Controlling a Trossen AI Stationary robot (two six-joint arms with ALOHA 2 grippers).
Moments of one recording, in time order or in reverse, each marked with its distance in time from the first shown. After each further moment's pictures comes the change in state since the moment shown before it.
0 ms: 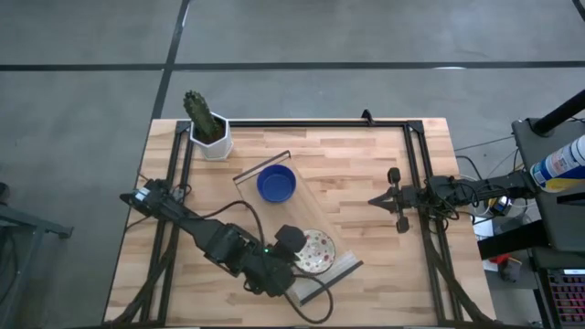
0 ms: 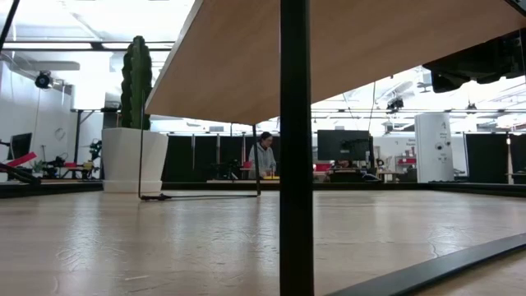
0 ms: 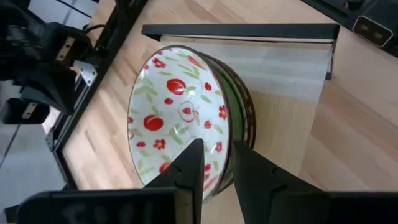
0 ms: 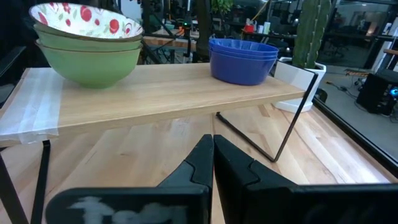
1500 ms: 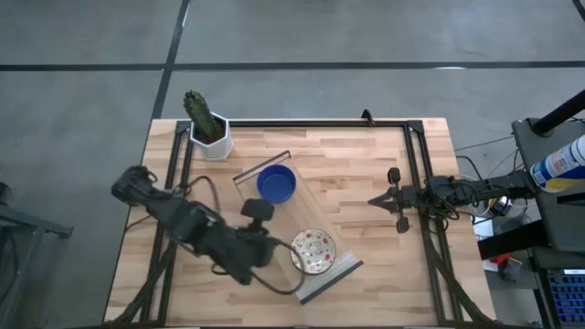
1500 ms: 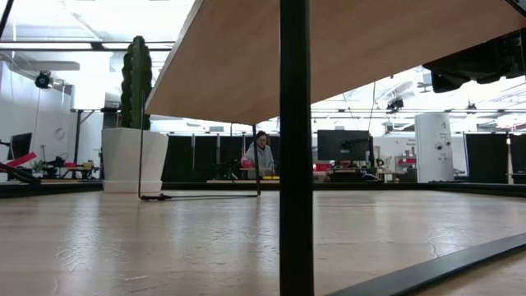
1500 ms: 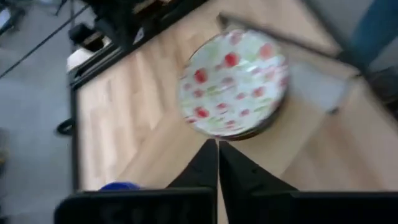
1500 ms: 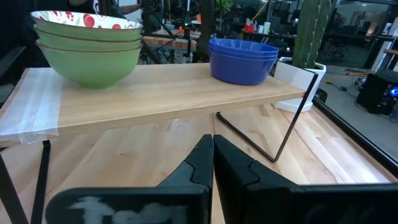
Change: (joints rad) left arm -0.027 -0.190 -0.056 -0.073 -0.113 -0.385; right arm 0.000 0.000 0.000 0.000 0.000 0.000
